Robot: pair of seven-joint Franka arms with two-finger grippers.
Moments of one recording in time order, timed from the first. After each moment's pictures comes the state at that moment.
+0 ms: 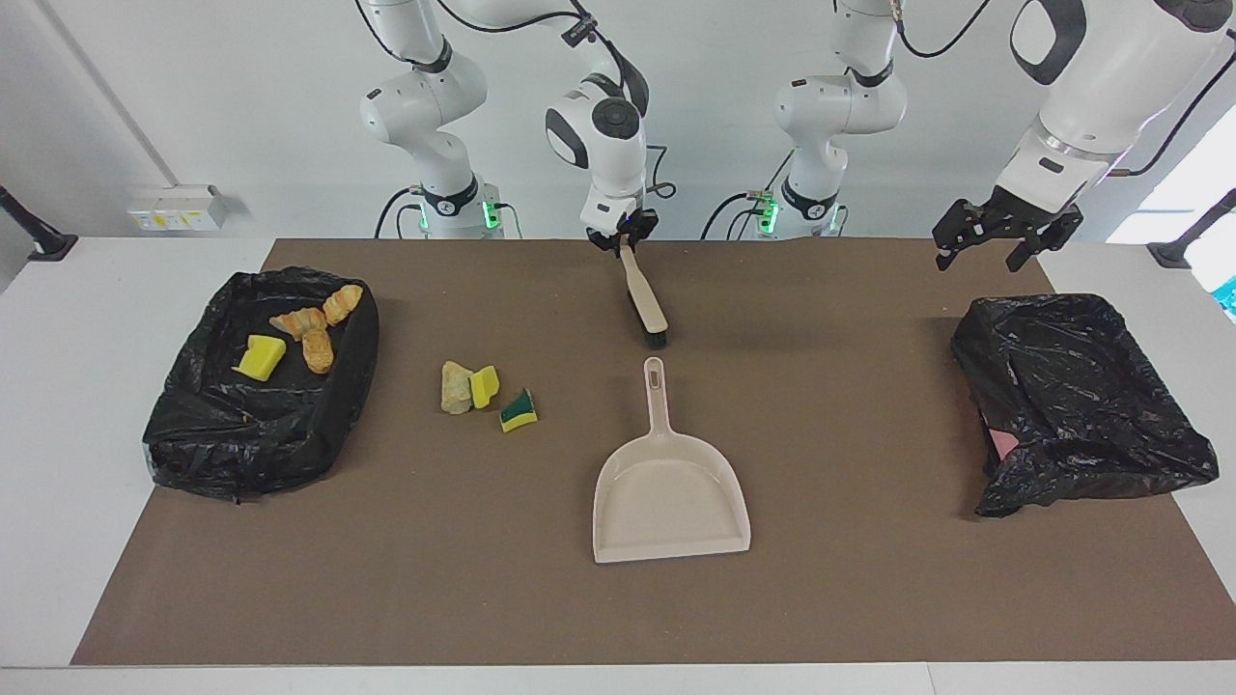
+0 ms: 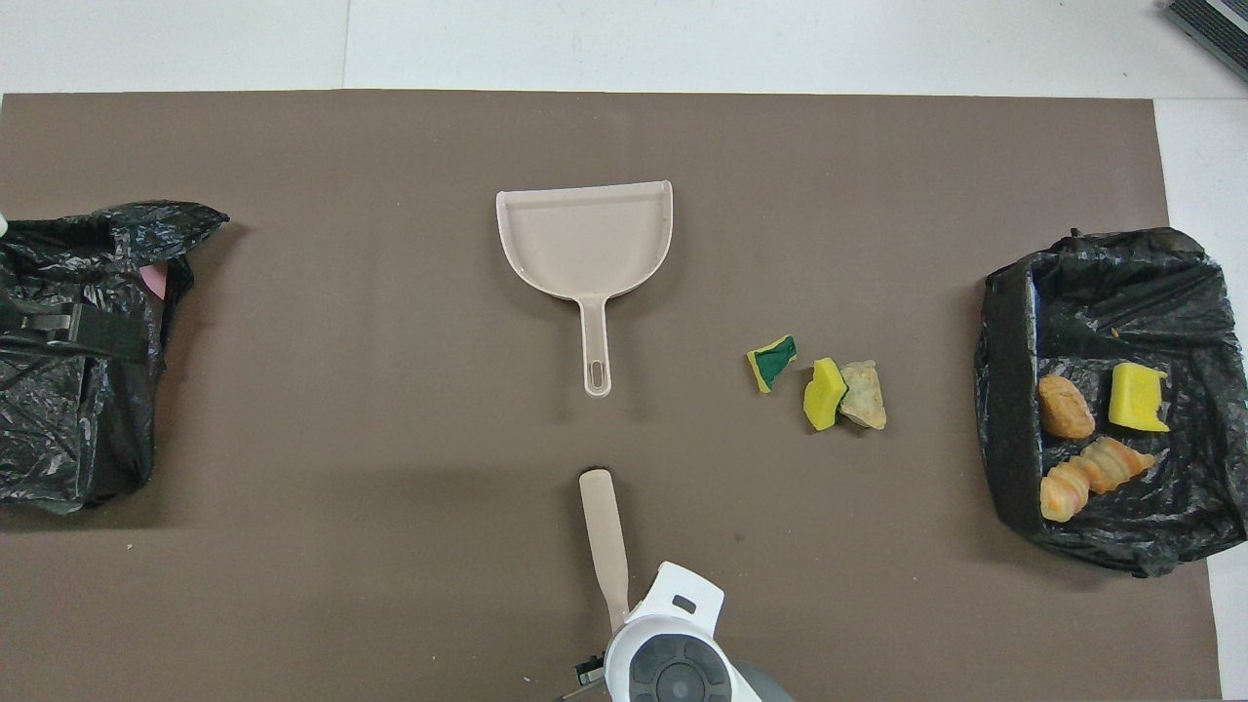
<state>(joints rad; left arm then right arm) -0.03 -0.05 0.00 -1.65 0.00 1.57 0.05 0.69 -0.09 0.24 -2.46 0.27 2.29 0.46</state>
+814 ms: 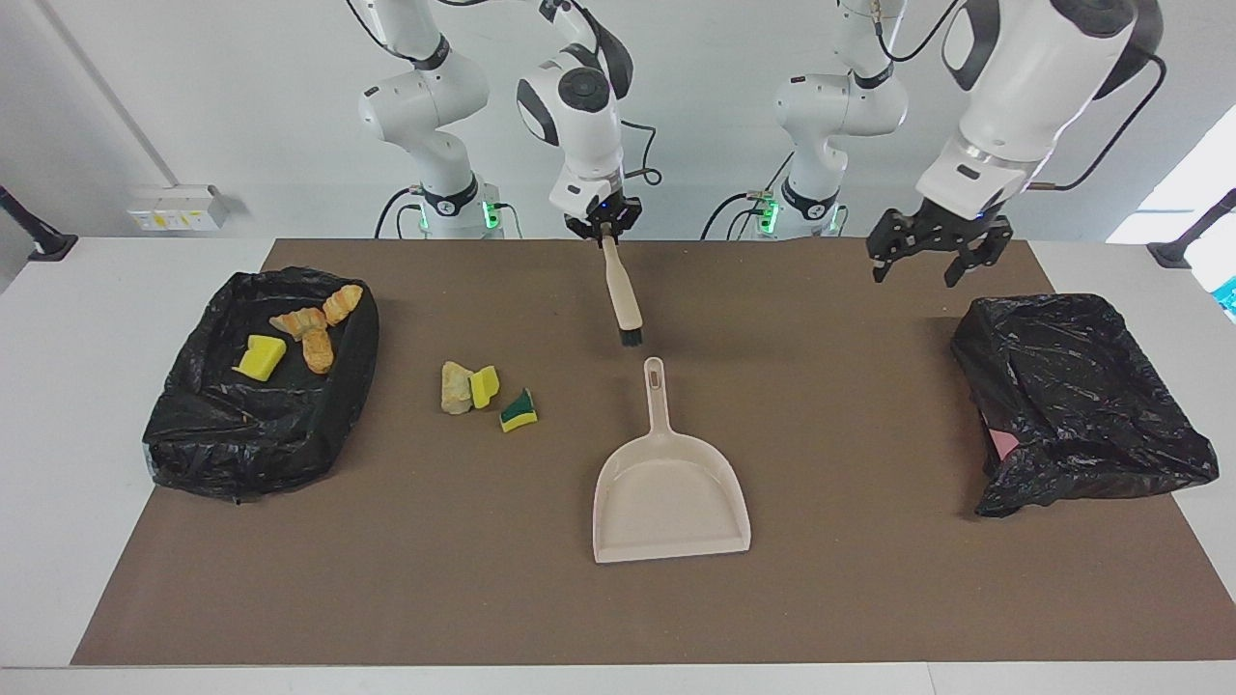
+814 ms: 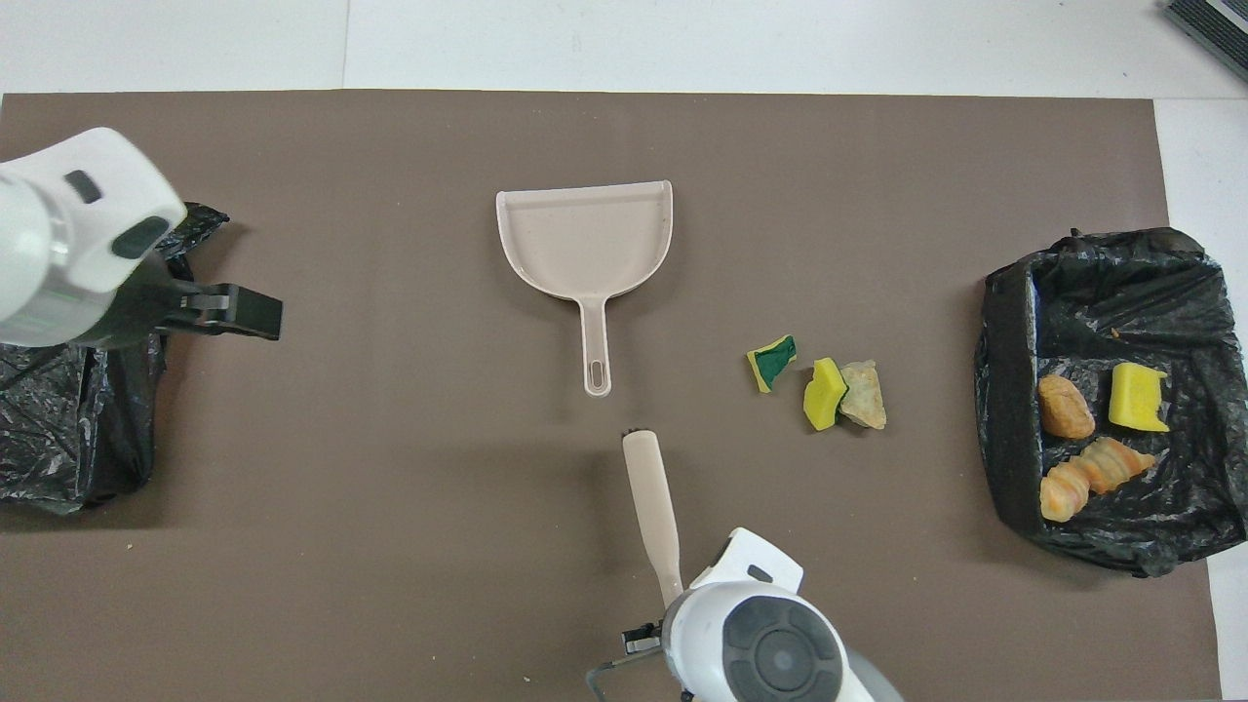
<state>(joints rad) -0.22 0.01 -0.03 -1.65 -0.02 1.70 -0.14 0.51 -0.29 0.22 -2.41 0.27 2.03 0.44</state>
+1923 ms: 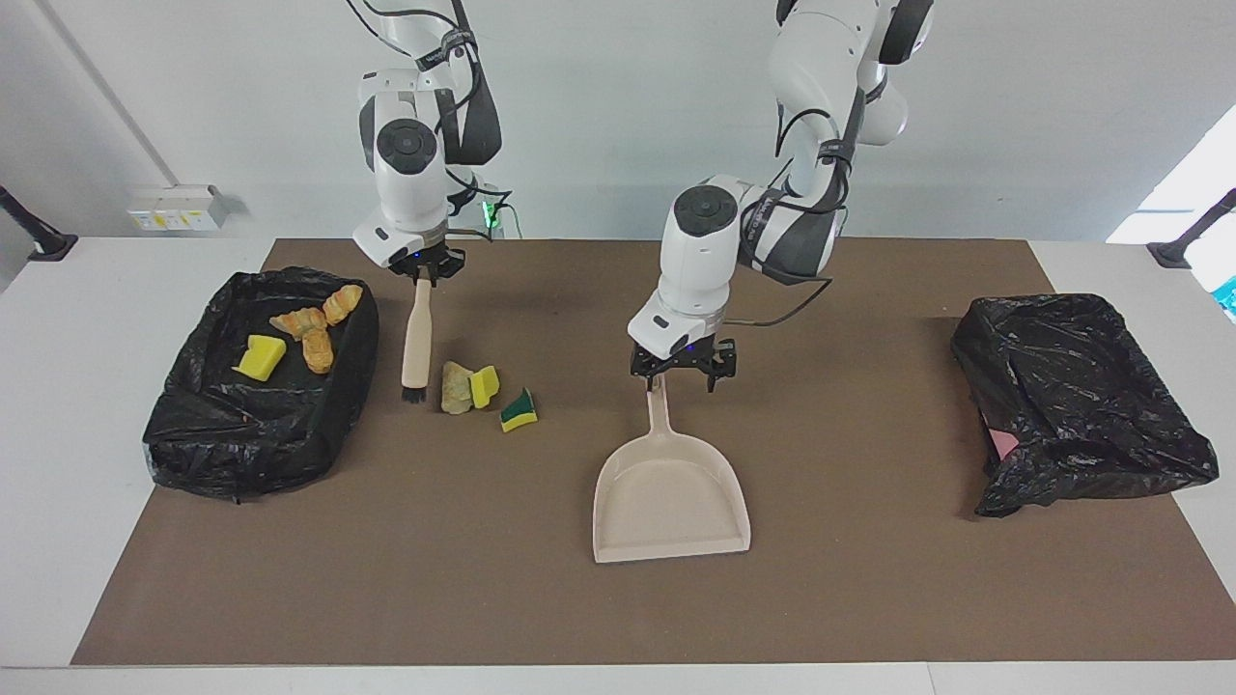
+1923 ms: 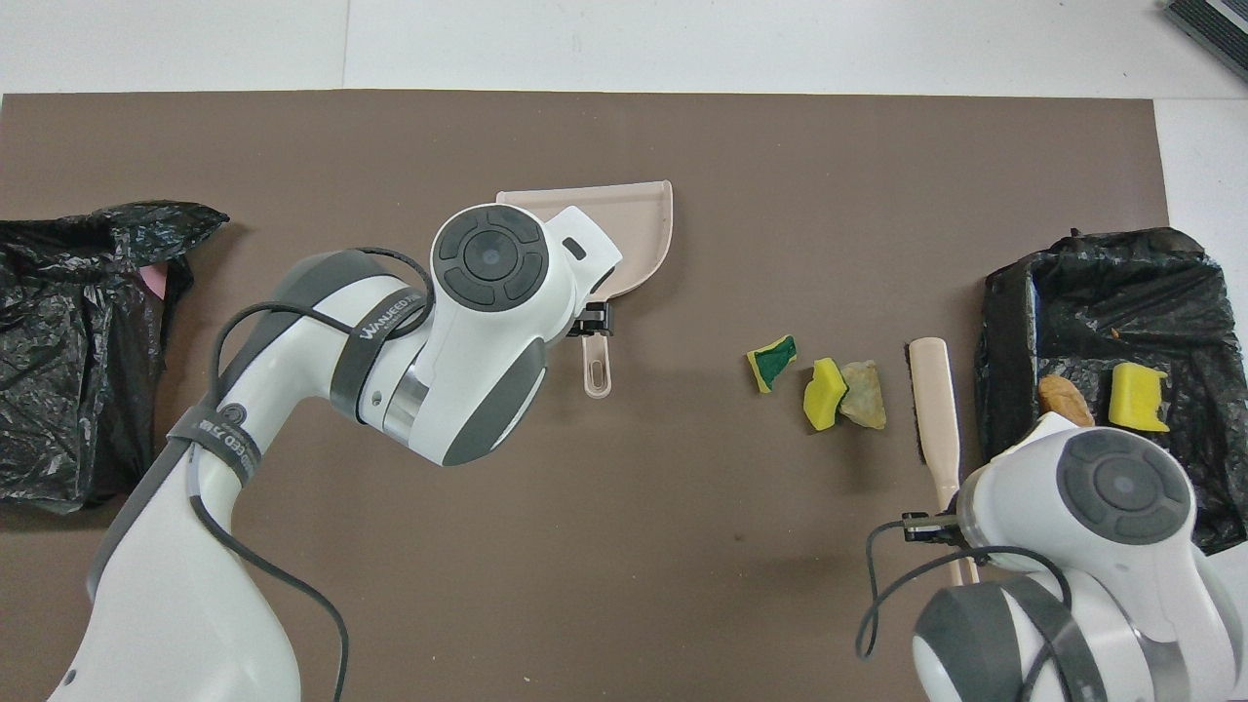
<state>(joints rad) -0.62 0.42 -0.03 -1.64 0.05 2.12 -0.57 -0.03 -0.24 0.21 -2.44 -0.13 1.93 0.18</state>
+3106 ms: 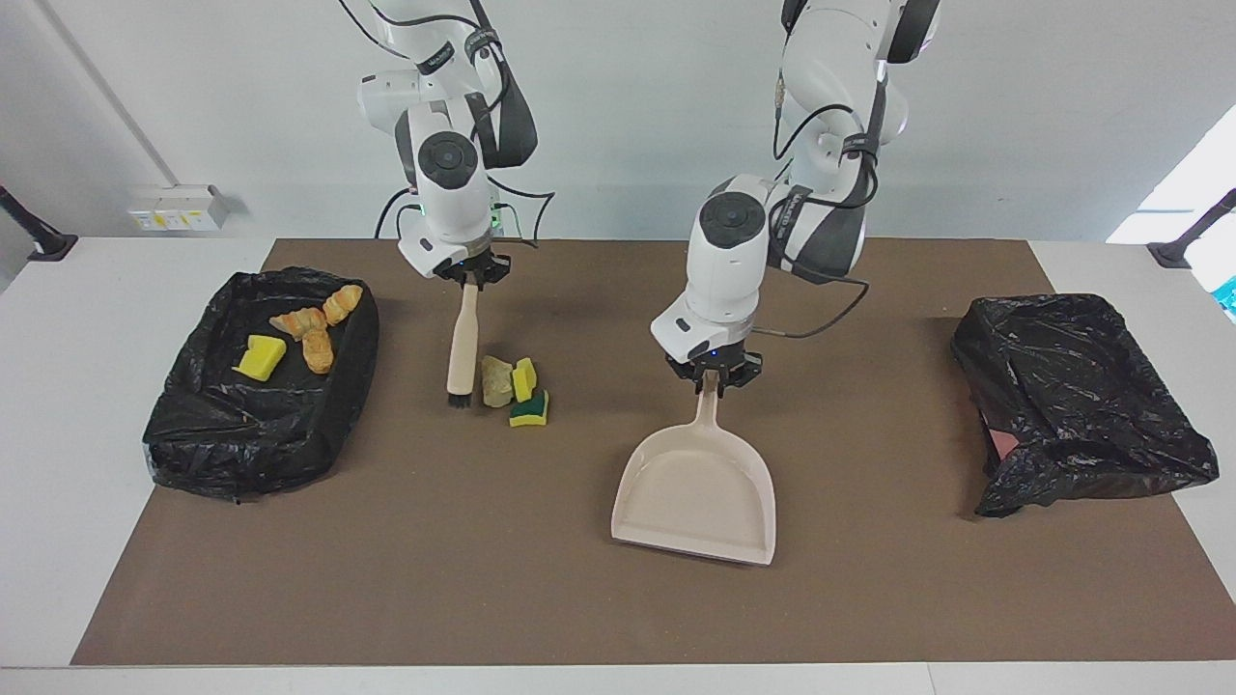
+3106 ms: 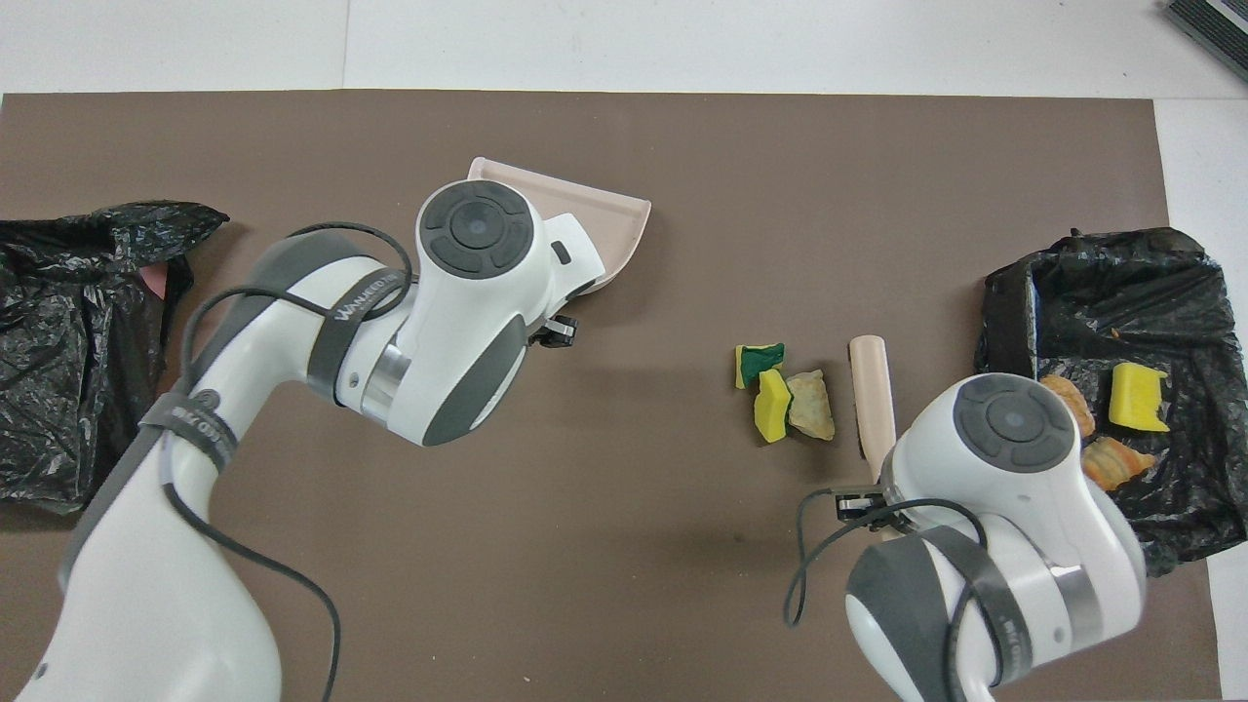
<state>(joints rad) -0.54 0.34 0.01 -1.61 0.06 1.92 -0.16 0.06 -0.20 0.22 -2.30 -0.03 1.81 0.33</state>
